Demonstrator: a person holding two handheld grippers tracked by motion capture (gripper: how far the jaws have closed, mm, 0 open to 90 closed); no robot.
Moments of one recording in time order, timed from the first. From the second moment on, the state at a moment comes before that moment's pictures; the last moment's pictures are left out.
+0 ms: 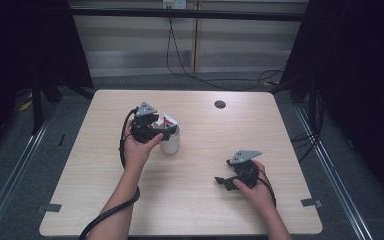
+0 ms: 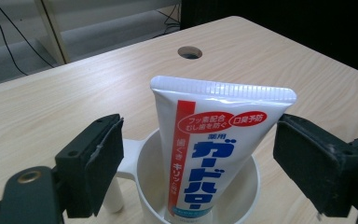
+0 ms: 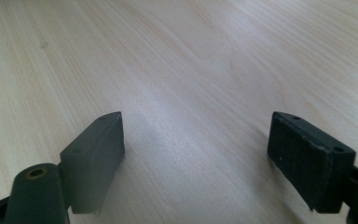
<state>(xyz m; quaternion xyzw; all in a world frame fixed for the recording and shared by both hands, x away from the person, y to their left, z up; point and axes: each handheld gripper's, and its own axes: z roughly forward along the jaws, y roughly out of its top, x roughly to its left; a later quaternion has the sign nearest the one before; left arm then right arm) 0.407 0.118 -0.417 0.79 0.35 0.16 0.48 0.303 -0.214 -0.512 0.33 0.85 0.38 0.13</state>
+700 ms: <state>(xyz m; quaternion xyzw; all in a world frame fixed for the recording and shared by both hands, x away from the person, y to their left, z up) 0.400 0.129 -0.417 0.80 0.34 0.15 0.47 0.303 -0.214 -0.512 0.33 0.85 0.38 0.13</state>
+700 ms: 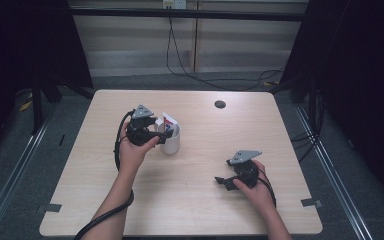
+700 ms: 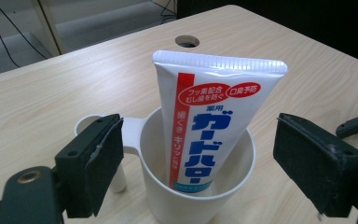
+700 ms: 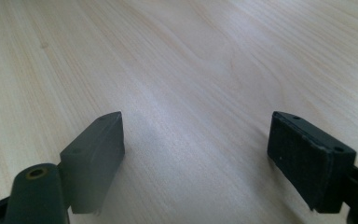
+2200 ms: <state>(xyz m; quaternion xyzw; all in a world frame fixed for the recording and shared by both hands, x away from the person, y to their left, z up) 0.363 0.174 -0.451 0.82 0.33 0.13 0.45 0.304 -0.214 -0.512 0.33 0.85 0.38 0.13</state>
